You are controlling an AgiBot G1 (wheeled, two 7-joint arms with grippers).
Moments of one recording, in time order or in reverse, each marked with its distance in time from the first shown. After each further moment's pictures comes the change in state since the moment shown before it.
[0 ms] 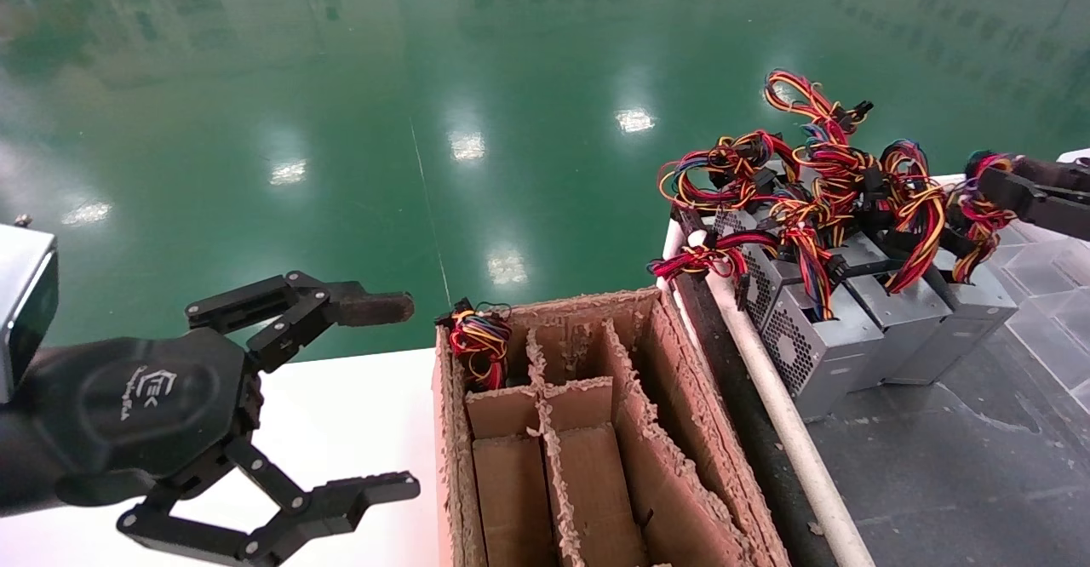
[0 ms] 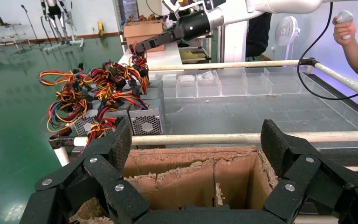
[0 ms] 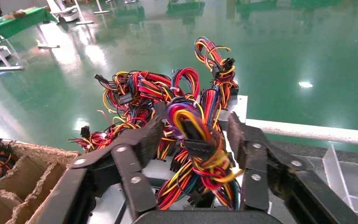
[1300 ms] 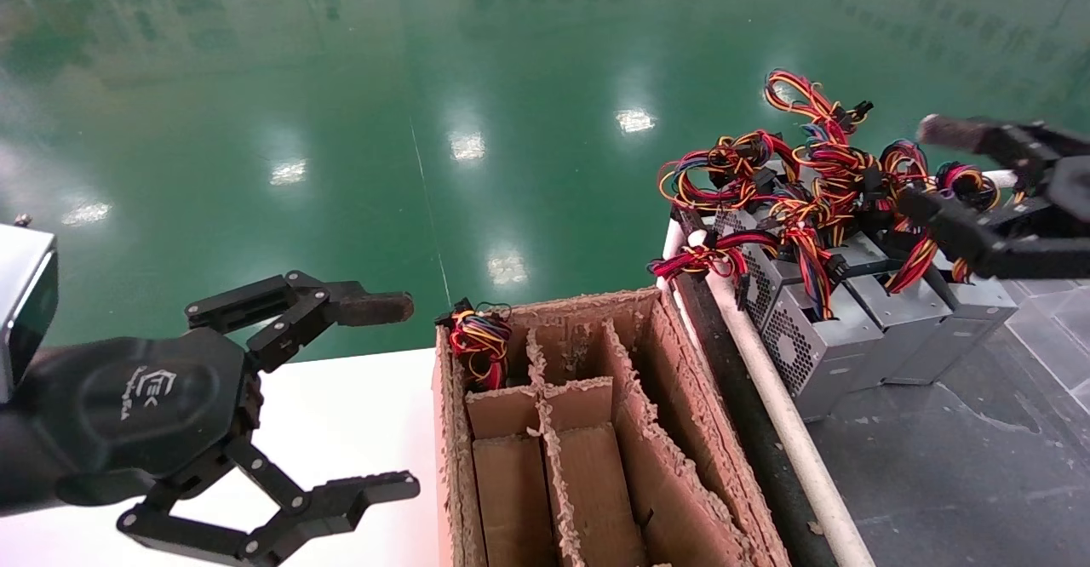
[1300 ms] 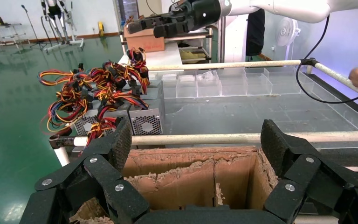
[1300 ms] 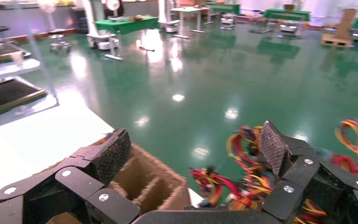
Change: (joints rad) left arm 0.000 0.000 0.000 0.001 0.000 0.000 0.000; right arm -0.219 0.042 0.169 0.521 0.072 -0.115 0.048
